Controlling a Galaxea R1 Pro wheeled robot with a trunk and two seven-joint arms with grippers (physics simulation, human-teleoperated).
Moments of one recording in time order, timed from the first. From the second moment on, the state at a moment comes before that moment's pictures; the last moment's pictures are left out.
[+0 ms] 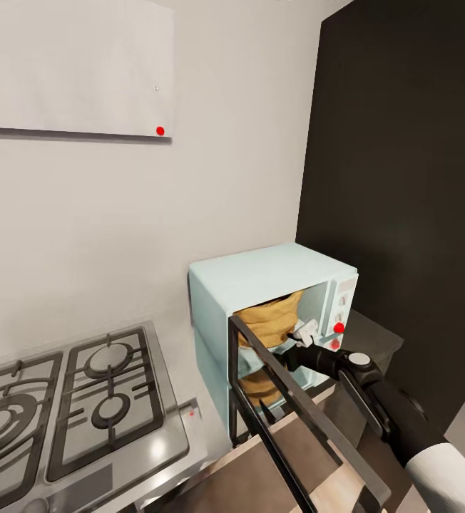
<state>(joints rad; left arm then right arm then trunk) 0.00 -0.05 0.03 -0.07 0.30 -0.06 0.00 -0.61 -0.23 0.33 -1.11 -0.19 0.32 0.54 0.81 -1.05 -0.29</state>
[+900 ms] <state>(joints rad) 0.00 -0.05 0.03 -0.07 0.30 -0.06 0.00 -0.61 -0.27 0.20 -1.14 -0.19 0.30 0.53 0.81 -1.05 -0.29</state>
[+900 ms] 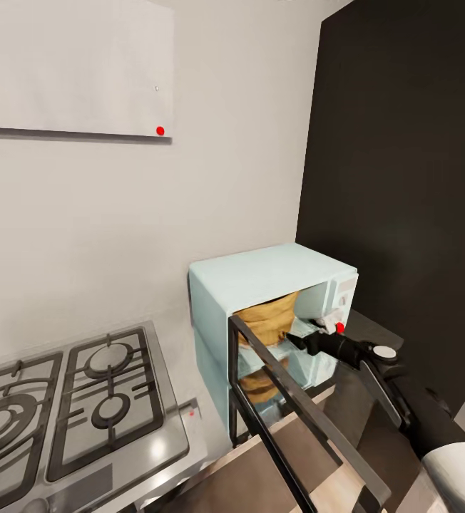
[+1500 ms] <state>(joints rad) 0.00 -0.05 0.03 -0.07 0.30 -0.06 0.00 -0.61 -0.44 0.16 -1.09 -0.19 0.32 0.70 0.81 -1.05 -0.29</state>
